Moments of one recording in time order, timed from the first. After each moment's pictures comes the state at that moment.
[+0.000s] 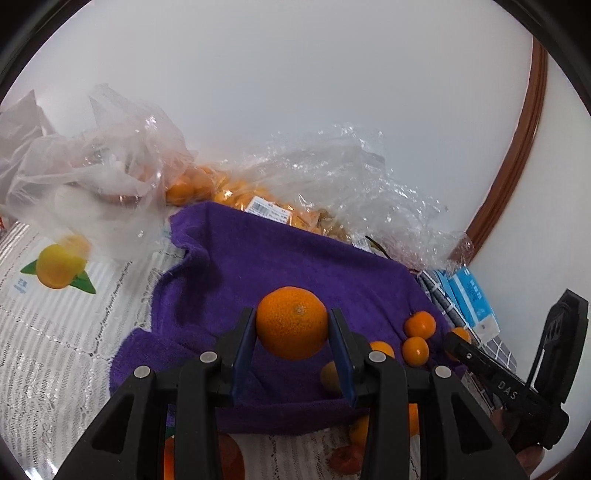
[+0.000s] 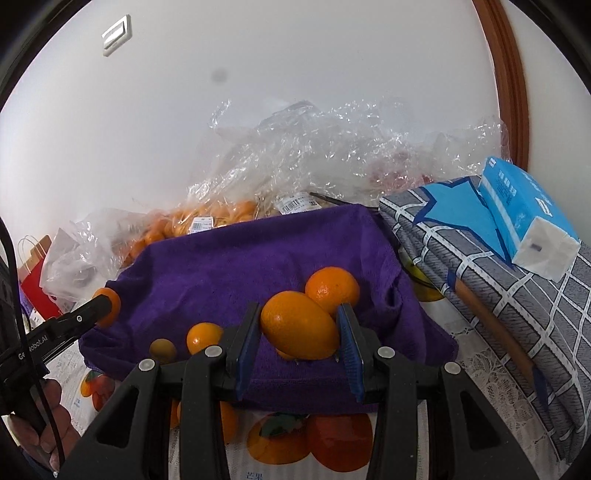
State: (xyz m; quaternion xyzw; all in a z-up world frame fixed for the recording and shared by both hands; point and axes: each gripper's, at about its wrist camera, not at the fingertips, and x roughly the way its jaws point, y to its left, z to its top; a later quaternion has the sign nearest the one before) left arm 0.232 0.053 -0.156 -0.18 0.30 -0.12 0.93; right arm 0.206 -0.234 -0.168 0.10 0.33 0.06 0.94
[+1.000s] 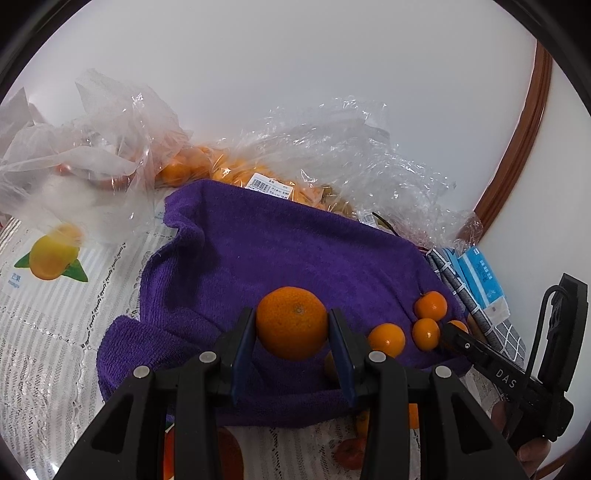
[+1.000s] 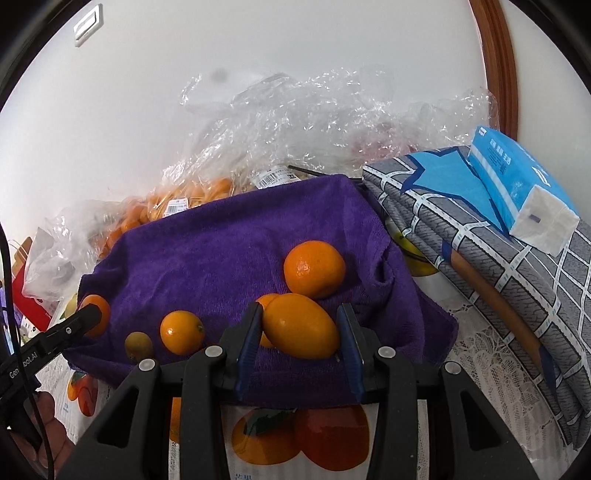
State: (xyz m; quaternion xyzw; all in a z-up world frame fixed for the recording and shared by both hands) left arm 0.240 0.043 -0.163 -0.16 0.33 -0.12 0.92; right arm 0.217 -0.237 -0.183 0.11 0.37 0.03 0.92
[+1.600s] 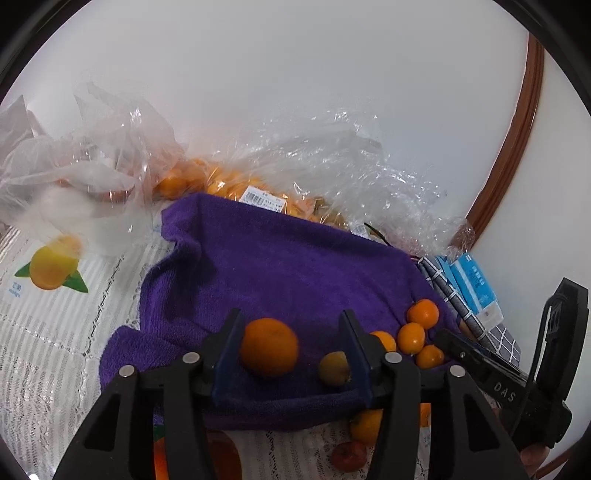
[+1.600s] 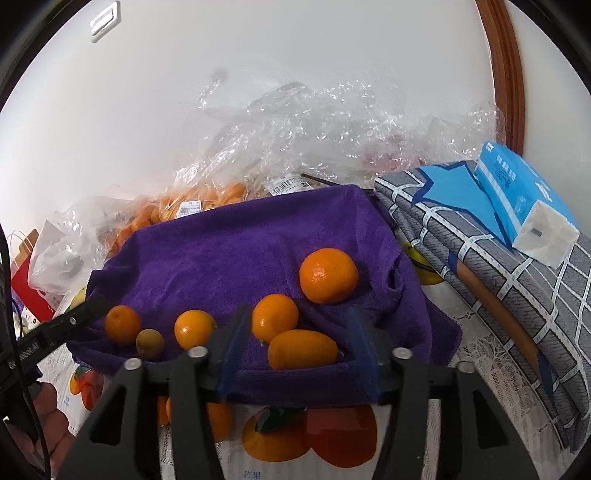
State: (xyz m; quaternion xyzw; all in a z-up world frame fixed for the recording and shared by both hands) left arm 0.235 0.048 -0.156 -0.16 0.31 -0.13 0.93; right arm 0.208 -0.225 -0.173 0.09 0.36 0.05 0.93
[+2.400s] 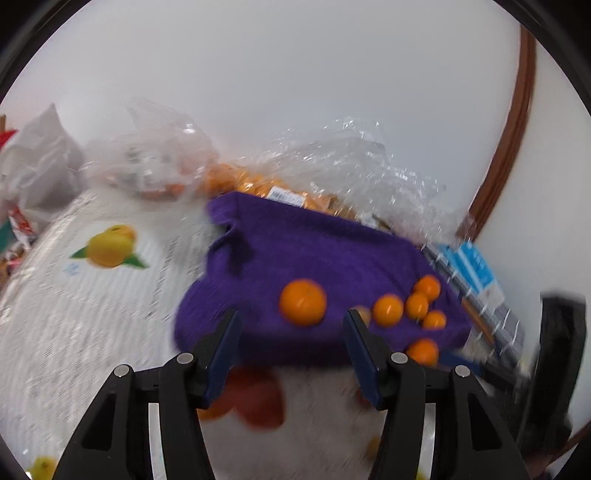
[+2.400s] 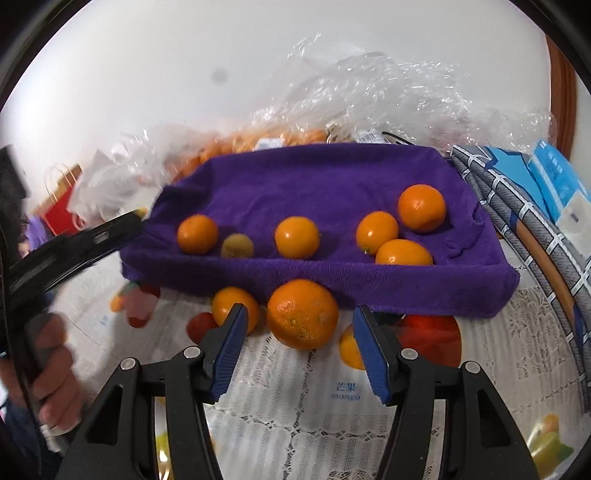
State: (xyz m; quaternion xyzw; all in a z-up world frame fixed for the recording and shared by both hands) left arm 0.175 0.076 -0.153 -0.13 0.31 -0.10 0.94; right arm 0.167 -0.167 -0.184 0.03 0.41 0.13 0.90
